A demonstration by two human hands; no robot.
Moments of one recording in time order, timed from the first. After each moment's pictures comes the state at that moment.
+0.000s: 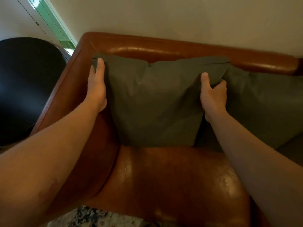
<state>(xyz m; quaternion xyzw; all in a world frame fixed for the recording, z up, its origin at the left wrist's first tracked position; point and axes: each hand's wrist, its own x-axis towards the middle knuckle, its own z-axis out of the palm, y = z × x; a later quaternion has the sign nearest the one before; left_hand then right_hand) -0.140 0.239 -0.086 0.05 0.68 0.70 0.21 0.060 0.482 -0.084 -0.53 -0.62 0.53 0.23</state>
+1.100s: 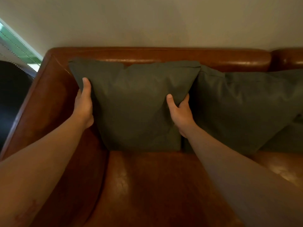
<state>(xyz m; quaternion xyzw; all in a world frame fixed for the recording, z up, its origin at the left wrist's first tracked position) -0.158 0.284 -0.128 -0.03 0.69 0.66 0.29 0.060 0.487 -0.141 -0.47 -0.64 0.59 0.14</state>
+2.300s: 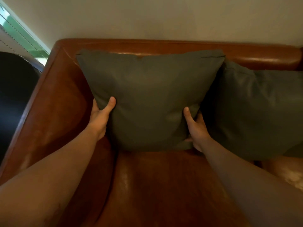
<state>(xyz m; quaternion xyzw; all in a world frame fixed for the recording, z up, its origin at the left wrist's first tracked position) -0.143 0.256 -0.179 0.00 0.68 0.66 0.31 0.073 0.466 -0.193 -0.54 -0.50 0.67 0.08</state>
